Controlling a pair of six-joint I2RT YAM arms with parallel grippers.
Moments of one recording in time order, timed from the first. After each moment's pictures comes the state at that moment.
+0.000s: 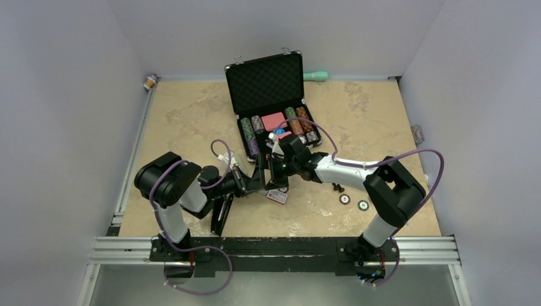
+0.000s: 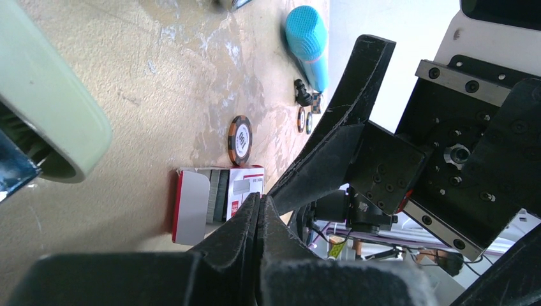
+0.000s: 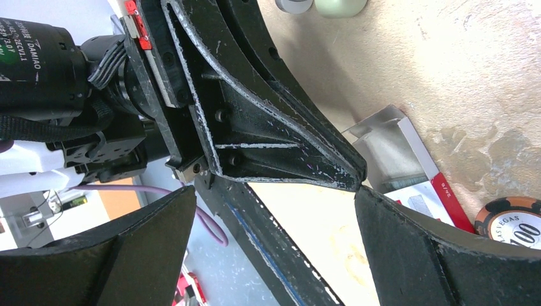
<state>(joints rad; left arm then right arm) -0.49 1.82 0.18 1.35 0.59 -1.21 0.79 1.66 0.92 -0.01 -0.53 0.80</state>
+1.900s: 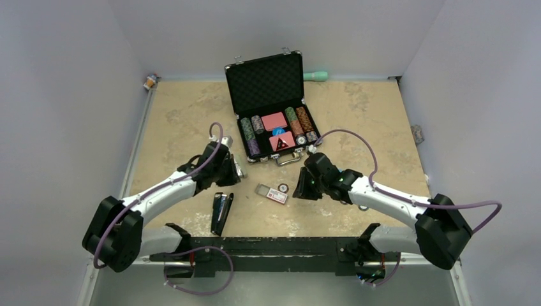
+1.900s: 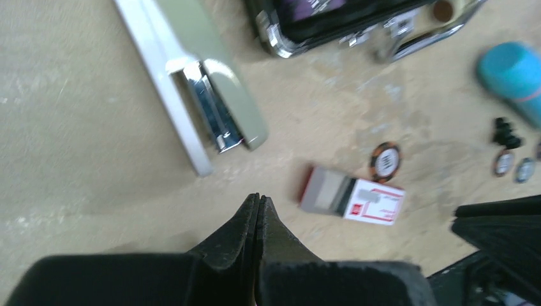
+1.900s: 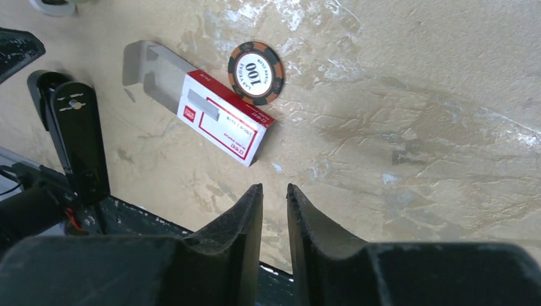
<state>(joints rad) -0.52 1.21 0.62 -0.25 0.07 -0.63 0.78 1.22 0.65 -0.37 -0.04 0.86</state>
